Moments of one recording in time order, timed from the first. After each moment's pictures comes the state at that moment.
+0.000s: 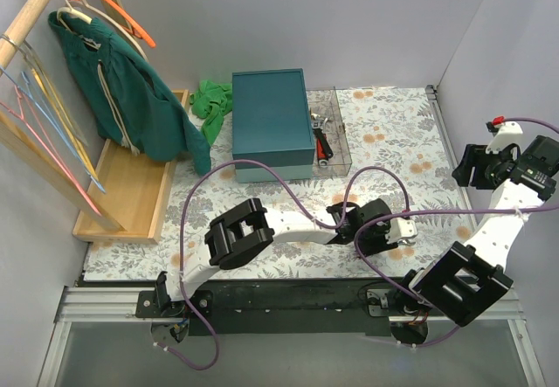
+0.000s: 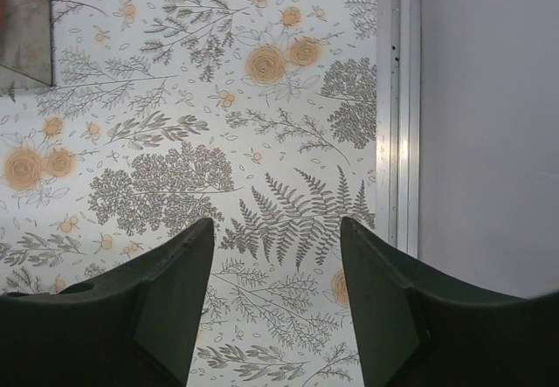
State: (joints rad) left arm -1.27 2.27 1.69 -0.19 0.15 0.18; right arm -0.70 1.20 1.15 -0.79 -0.59 -0.49
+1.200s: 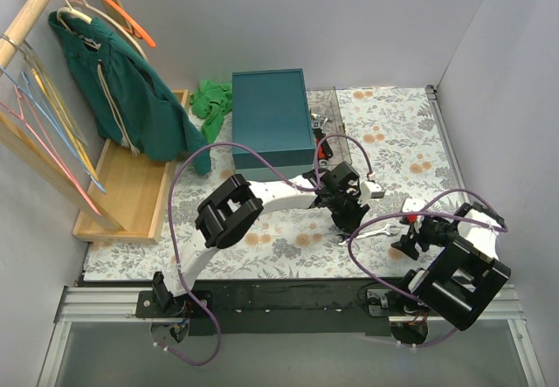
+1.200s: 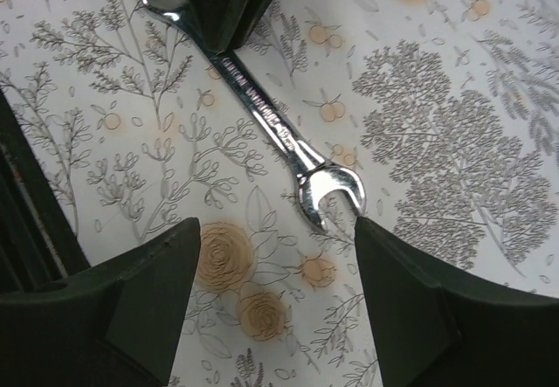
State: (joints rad) left arm -1.04 2.27 1.67 -0.32 0.56 -0.02; right arm -0.67 1.17 0.58 -1.21 -0.91 -1.96
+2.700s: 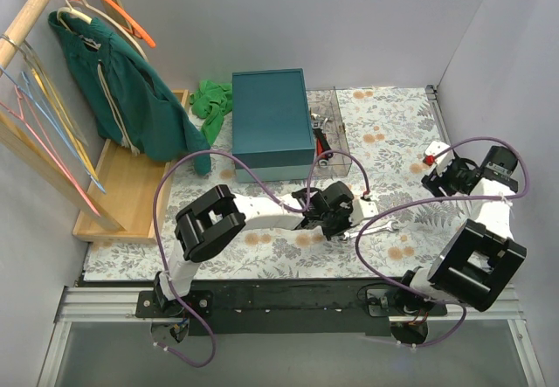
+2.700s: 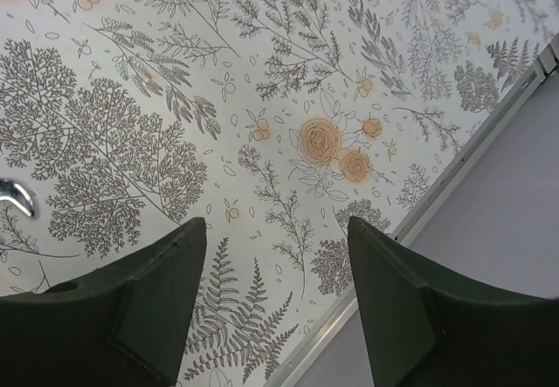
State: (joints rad) left arm -1.12 2.05 1.35 -0.16 0.17 0.21; right arm -0.56 1.30 0.91 -0.61 -0.84 -1.37
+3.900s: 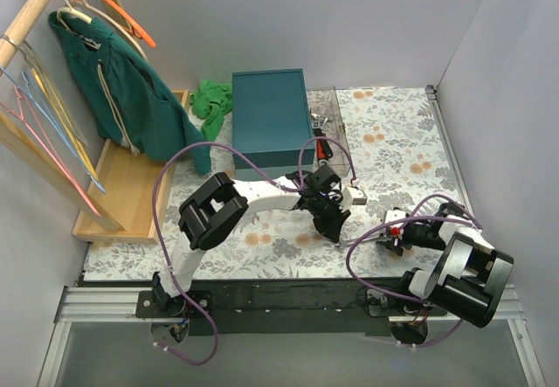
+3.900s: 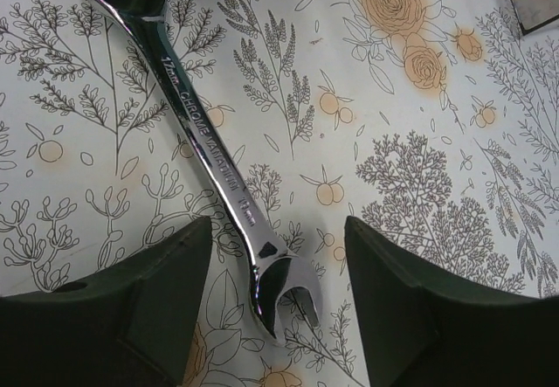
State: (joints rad) left arm -0.99 2.12 1.45 -0.33 0.62 0.08; right arm -0.47 1.22 0.41 -0.80 -1.01 -1.96
